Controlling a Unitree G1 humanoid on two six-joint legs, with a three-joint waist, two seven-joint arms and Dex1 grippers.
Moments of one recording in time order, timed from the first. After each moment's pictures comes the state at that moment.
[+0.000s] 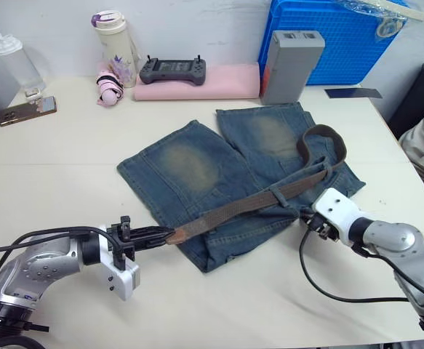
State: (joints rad) left arm -0.07 0.88 0.01 -0.07 0.18 -0.97 -0.62; right arm -0.09 -0.89 0.10 -0.39 0.04 0.57 0.53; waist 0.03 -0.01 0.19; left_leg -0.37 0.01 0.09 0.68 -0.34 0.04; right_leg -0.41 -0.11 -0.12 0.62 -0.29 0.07
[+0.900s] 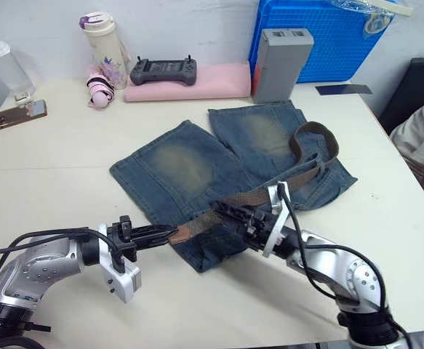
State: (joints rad) left arm -0.06 0.87 0.03 -0.11 0.18 -0.98 -0.58; right arm -0.18 -0.39 0.08 -0.42 1.94 0.80 -0.32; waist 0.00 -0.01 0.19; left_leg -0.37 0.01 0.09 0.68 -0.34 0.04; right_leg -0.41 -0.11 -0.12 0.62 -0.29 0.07
